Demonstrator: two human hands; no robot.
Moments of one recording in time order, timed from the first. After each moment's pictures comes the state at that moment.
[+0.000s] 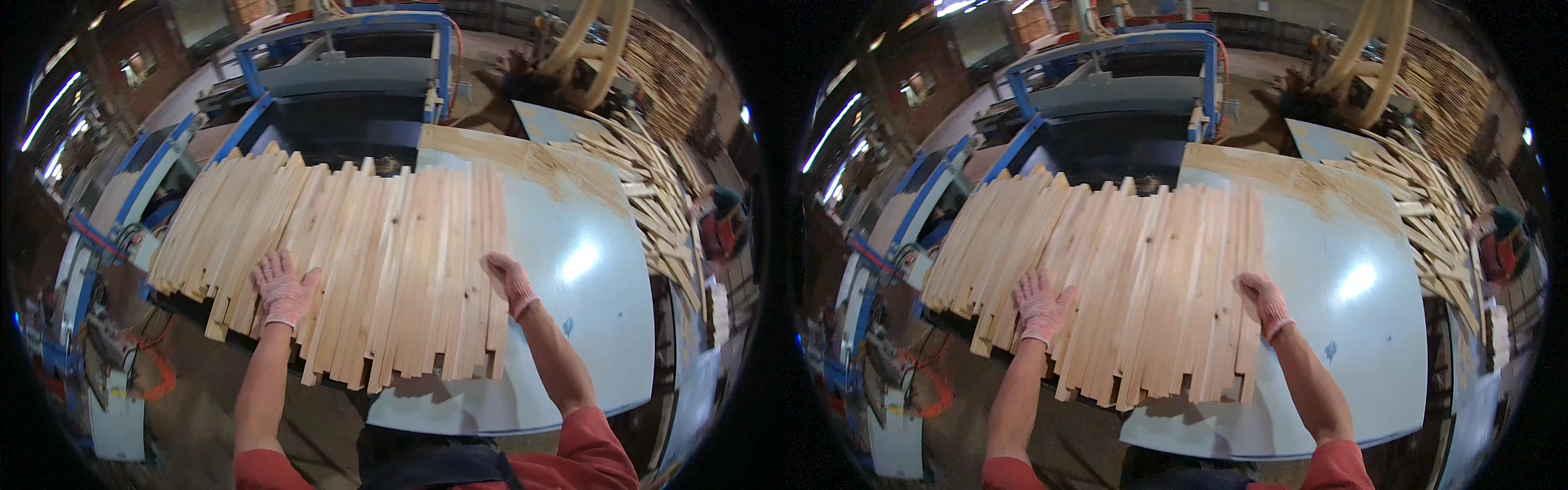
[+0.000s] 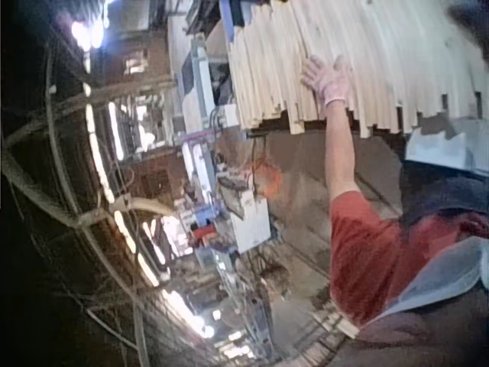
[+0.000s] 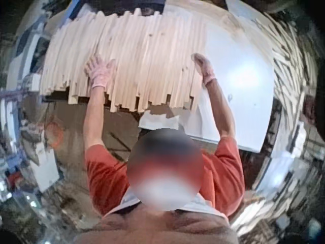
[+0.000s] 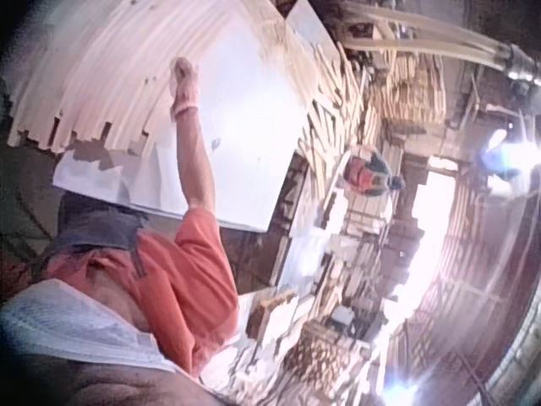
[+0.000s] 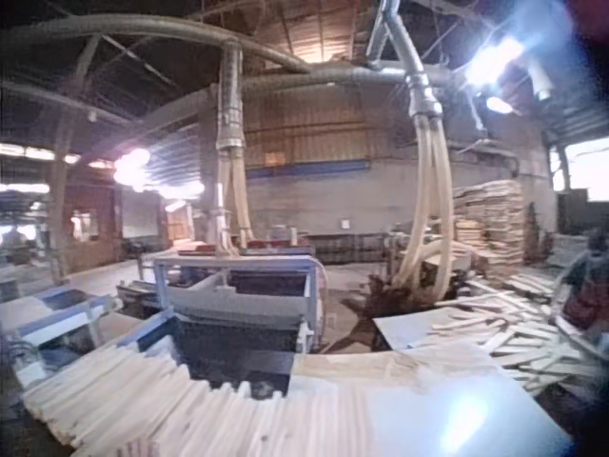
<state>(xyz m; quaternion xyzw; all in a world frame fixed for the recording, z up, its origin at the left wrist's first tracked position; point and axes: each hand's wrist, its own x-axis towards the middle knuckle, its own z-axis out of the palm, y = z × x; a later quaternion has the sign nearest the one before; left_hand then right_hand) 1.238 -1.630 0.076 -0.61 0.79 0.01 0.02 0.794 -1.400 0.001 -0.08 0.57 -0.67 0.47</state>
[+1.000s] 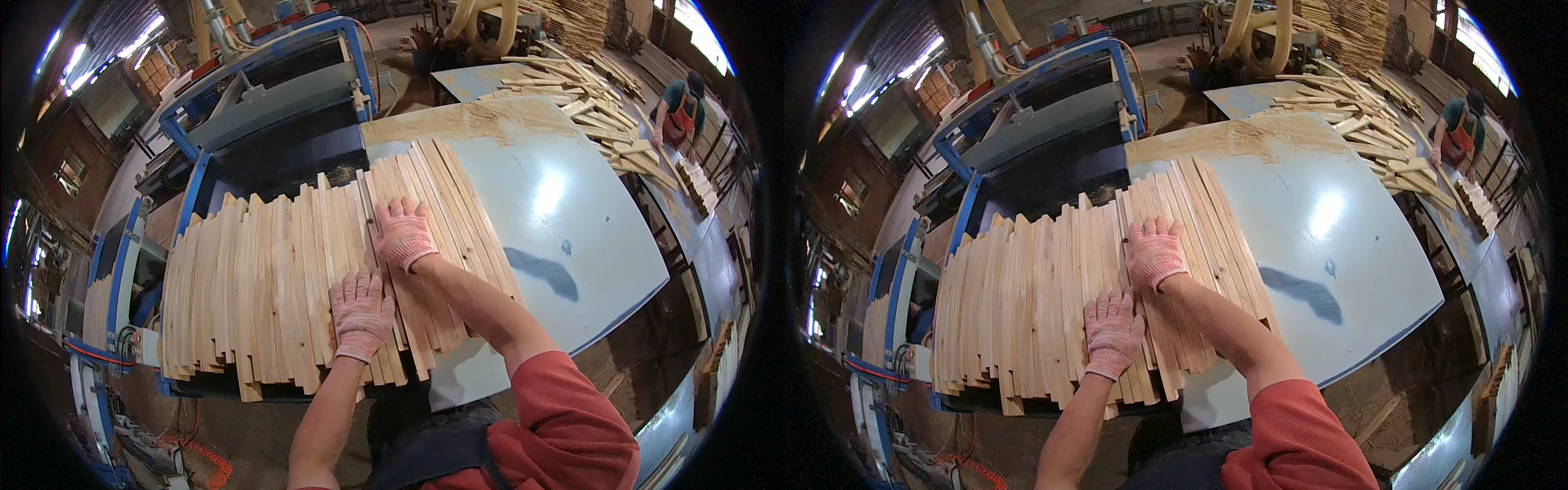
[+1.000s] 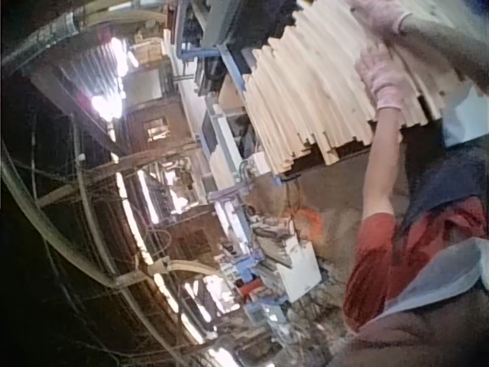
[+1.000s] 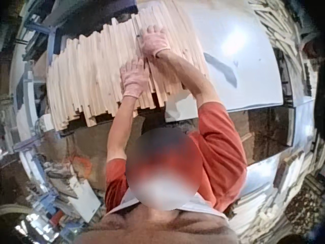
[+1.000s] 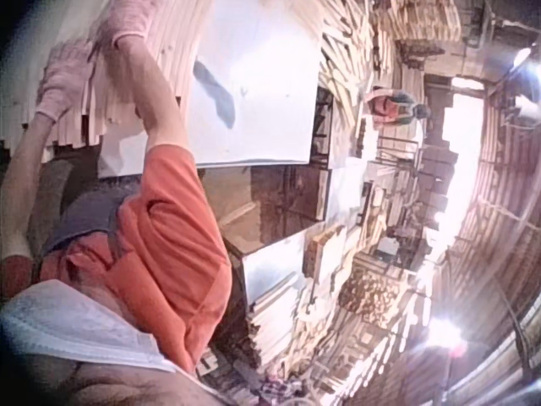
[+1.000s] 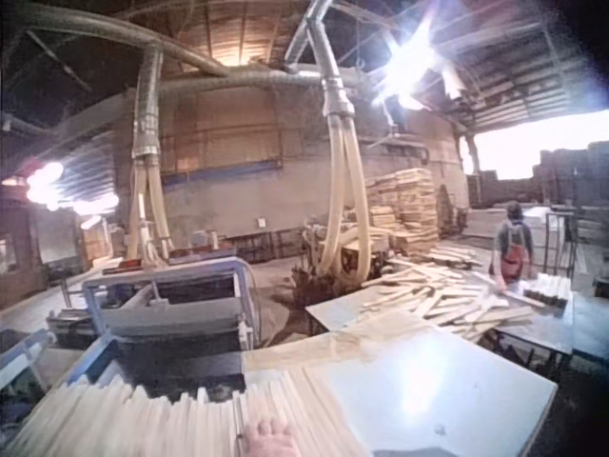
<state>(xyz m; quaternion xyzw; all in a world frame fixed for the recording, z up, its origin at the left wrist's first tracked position) 1.180 -1.552 0.079 -0.25 0.96 0.00 -0.09 0.980 -1.548 0.098 -0.44 0.88 -0.16 -0.04</state>
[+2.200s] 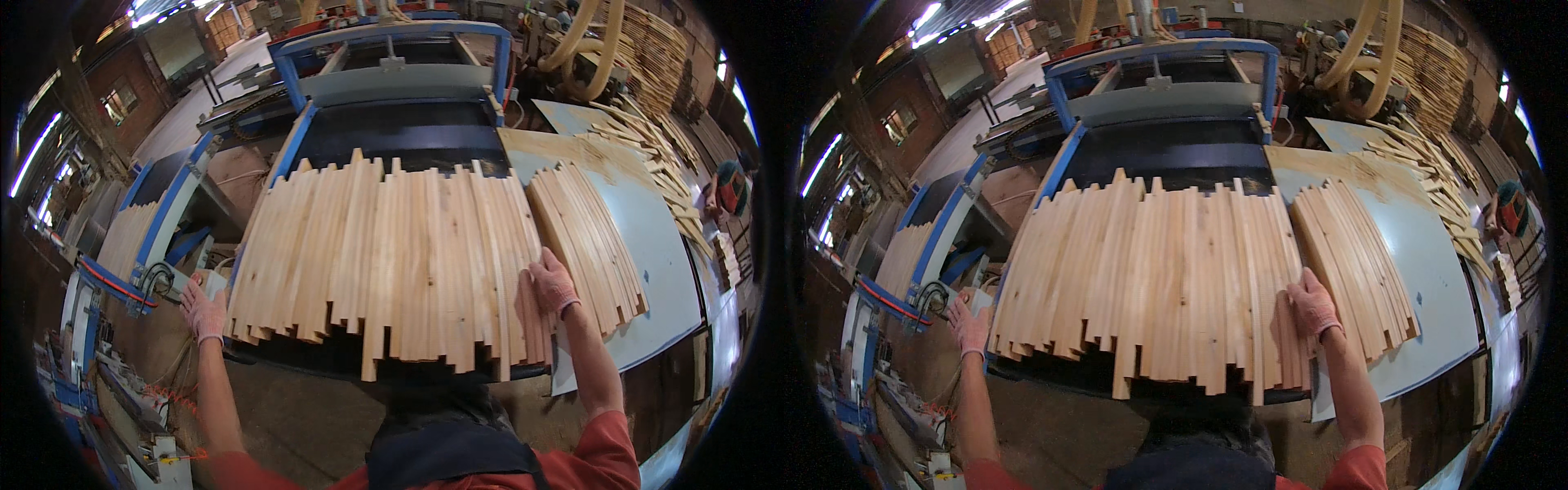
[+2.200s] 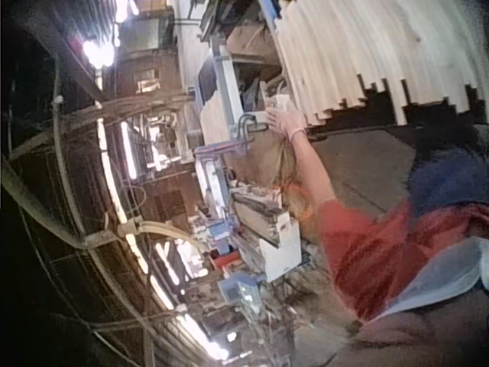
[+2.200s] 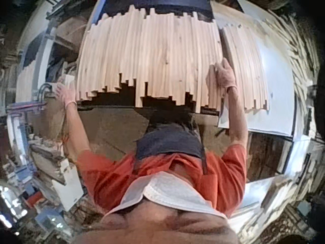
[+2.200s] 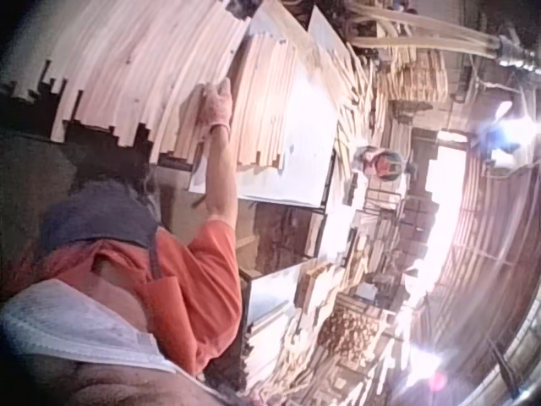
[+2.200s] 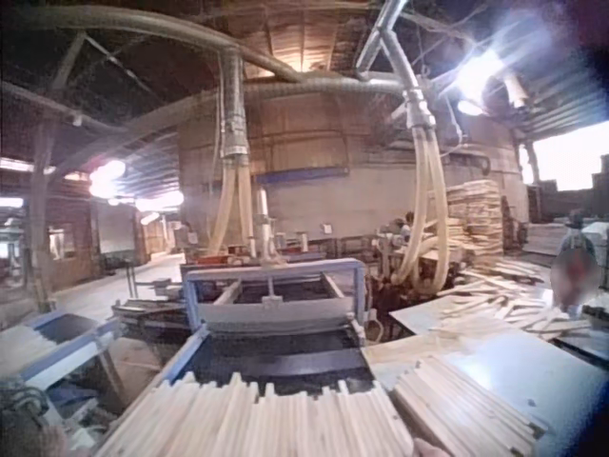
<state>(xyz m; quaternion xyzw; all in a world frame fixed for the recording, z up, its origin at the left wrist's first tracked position) 1.738 -1.938 0.156 -0.72 0.68 -0.08 -0.10 1.091 -1.506 0.084 -0.27 0.82 -0.46 0.21</state>
